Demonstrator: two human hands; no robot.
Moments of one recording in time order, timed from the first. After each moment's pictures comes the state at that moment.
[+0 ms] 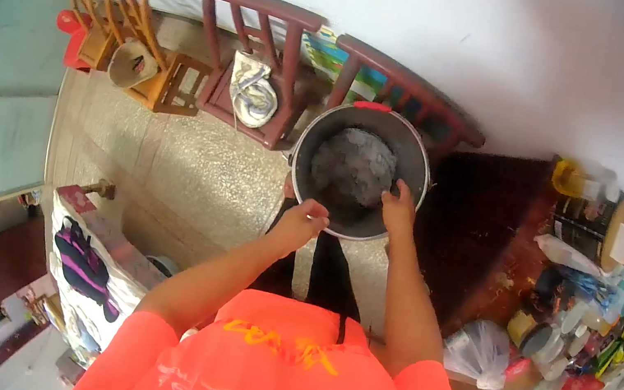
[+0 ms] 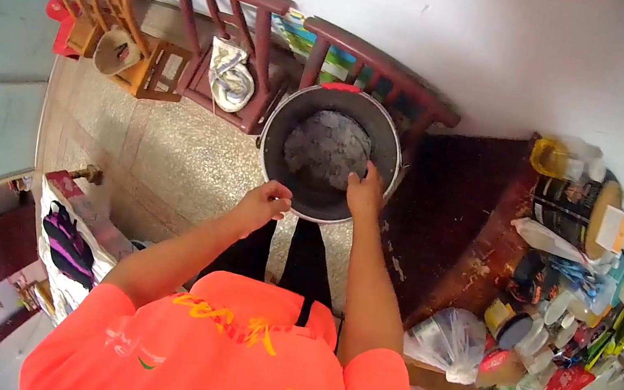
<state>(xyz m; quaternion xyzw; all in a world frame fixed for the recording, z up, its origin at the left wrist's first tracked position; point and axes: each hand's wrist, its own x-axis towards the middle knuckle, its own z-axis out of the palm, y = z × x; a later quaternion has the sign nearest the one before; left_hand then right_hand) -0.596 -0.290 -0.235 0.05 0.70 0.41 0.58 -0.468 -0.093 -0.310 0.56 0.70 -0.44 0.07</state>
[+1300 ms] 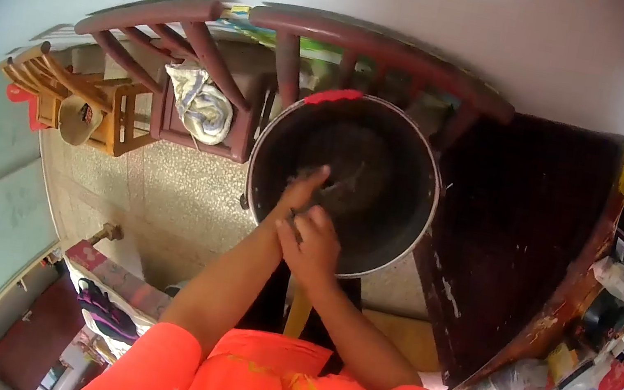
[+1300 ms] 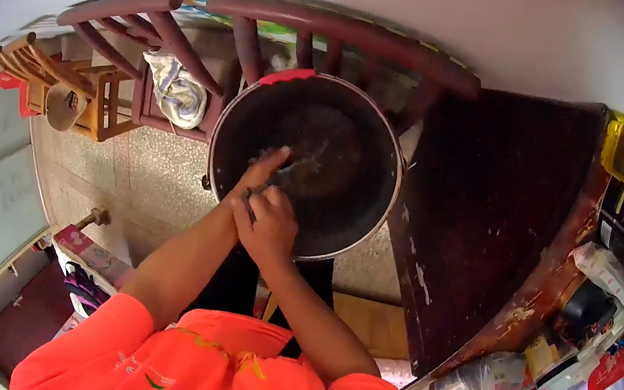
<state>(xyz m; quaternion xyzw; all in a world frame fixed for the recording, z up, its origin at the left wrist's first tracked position) -0.639 -0.206 -0.394 -0.19 0.59 0.49 0.61 -0.546 -0.202 -0.304 0.46 0.74 -0.47 -0.15</state>
